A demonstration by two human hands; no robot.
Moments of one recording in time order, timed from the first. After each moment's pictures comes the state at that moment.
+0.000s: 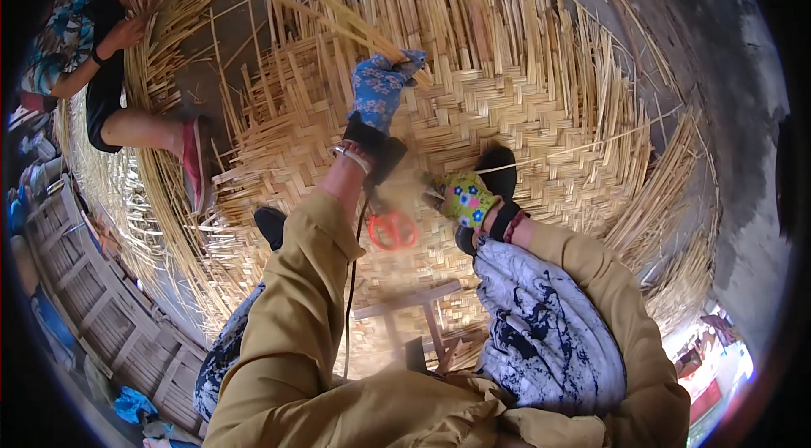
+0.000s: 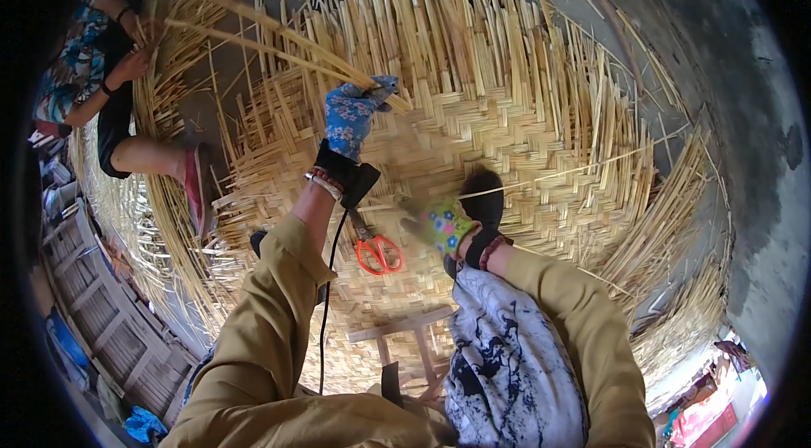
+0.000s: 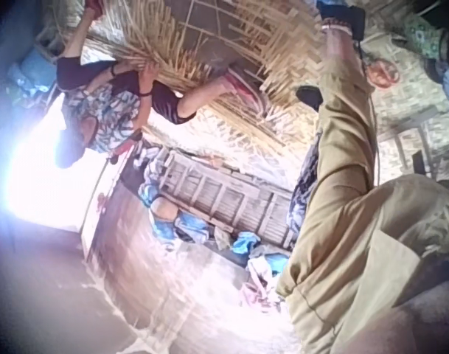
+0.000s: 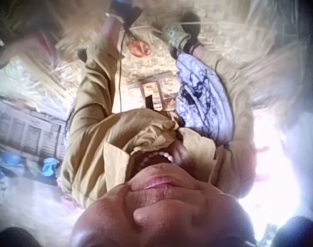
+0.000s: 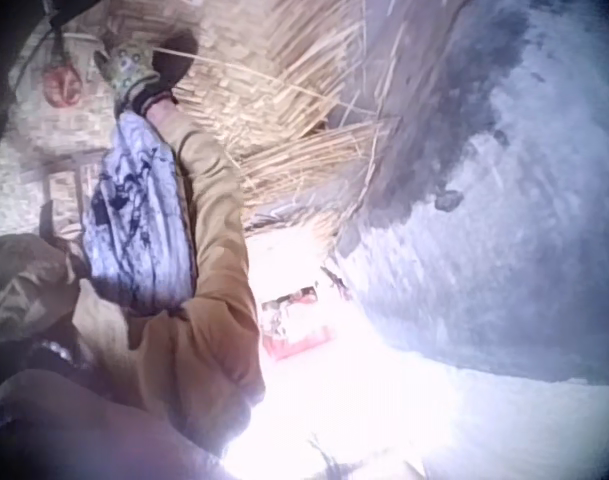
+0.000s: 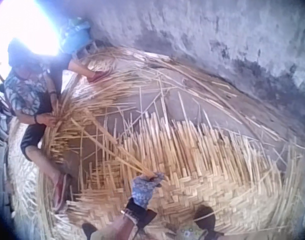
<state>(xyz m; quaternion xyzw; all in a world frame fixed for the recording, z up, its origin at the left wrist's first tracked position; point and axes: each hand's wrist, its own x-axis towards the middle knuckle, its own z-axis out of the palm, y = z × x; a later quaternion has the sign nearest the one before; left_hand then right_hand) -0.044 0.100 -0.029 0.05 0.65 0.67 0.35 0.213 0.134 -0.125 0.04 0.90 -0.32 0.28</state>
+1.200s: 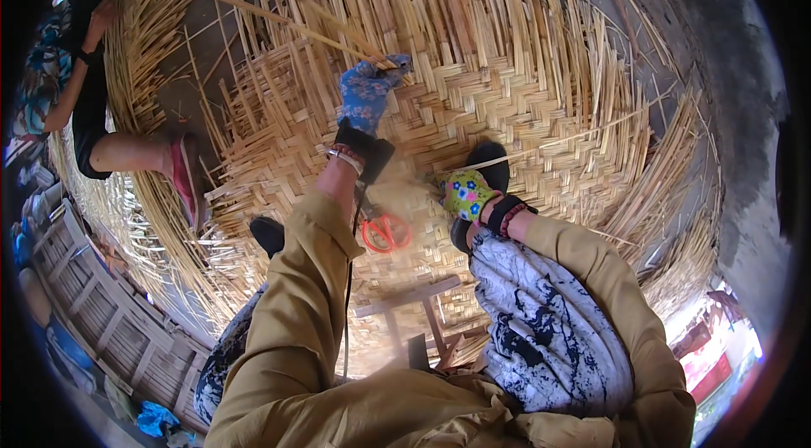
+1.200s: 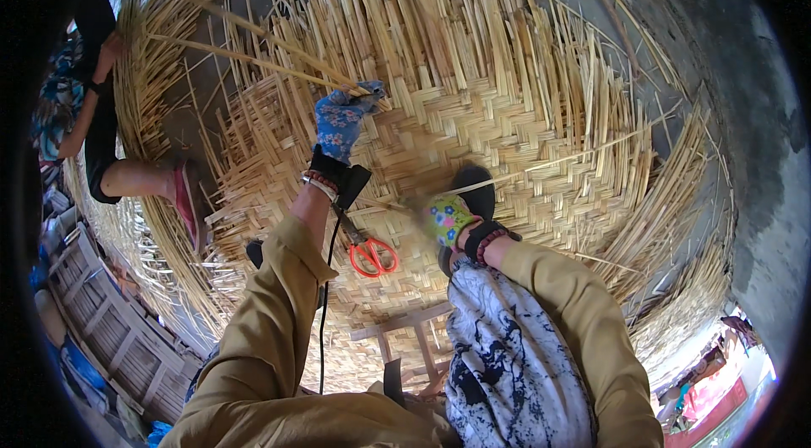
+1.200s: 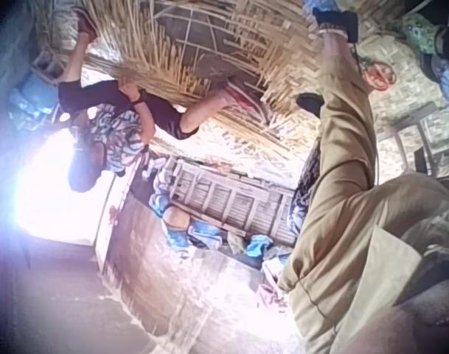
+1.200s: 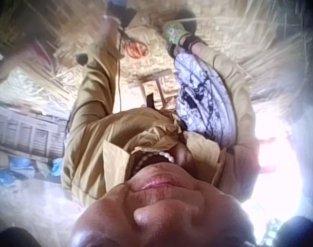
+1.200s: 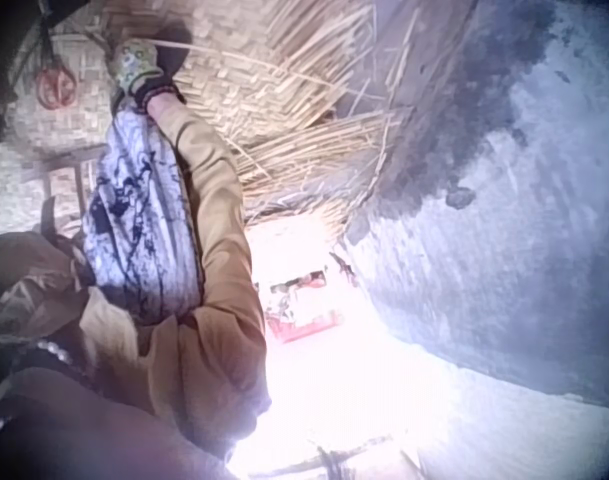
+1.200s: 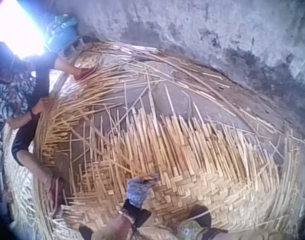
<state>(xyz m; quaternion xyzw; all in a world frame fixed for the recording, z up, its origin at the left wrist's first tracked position) -0.041 0.106 -0.076 0.07 0.67 0.64 0.37 0.195 0.158 -0.064 0.07 0.86 -0.33 0.38</state>
